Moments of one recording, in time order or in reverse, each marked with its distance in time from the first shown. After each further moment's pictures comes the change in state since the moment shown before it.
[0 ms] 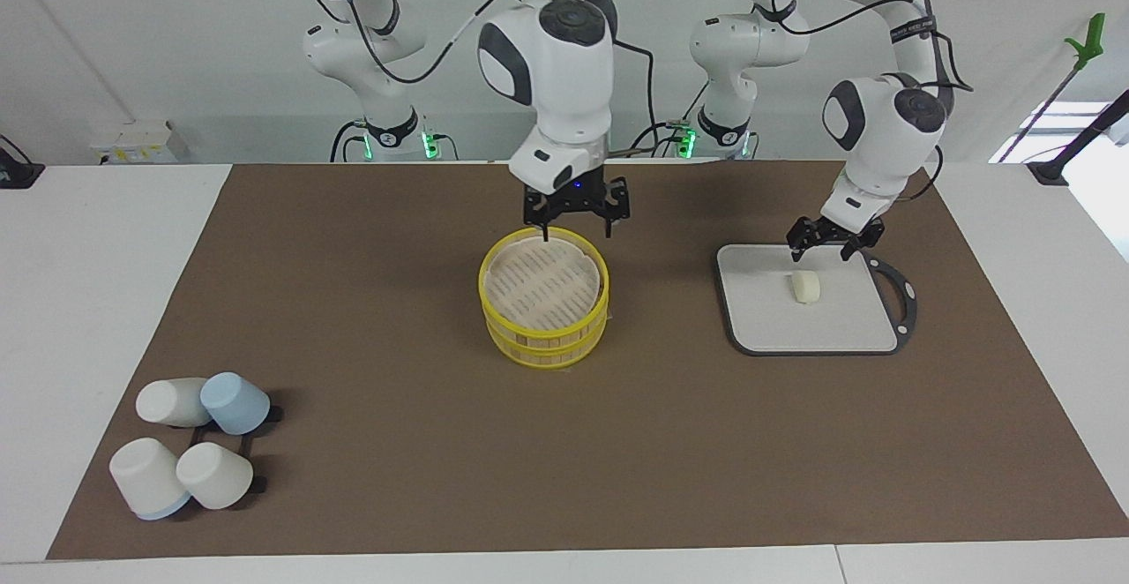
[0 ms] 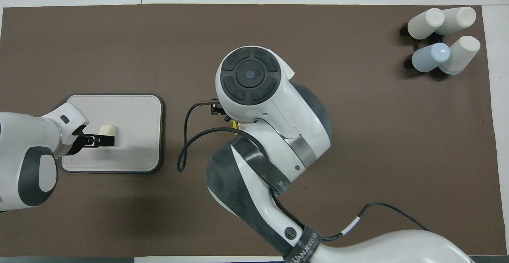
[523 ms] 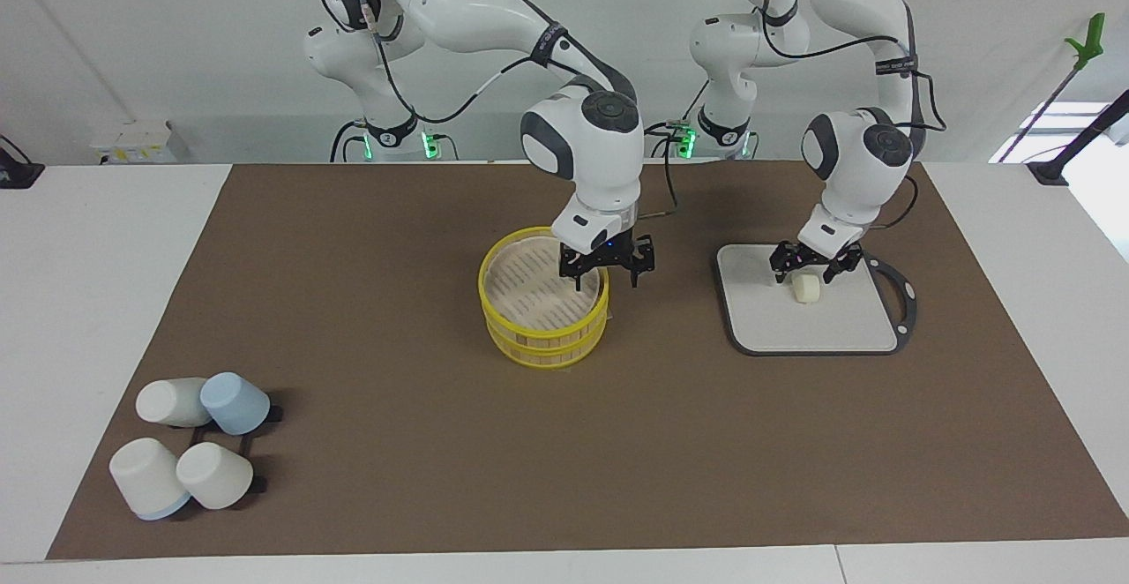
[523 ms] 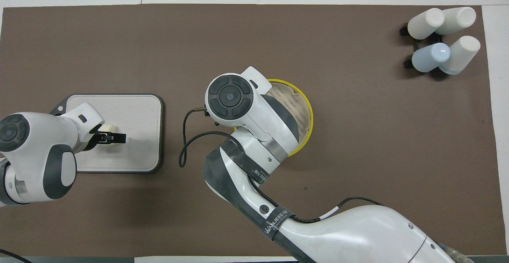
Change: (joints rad) left arm -0.013 0.076 -0.008 -0.004 0.000 0.111 0.022; right arm 0.022 0.081 -0.002 -0.105 -0.049 0.211 0.055
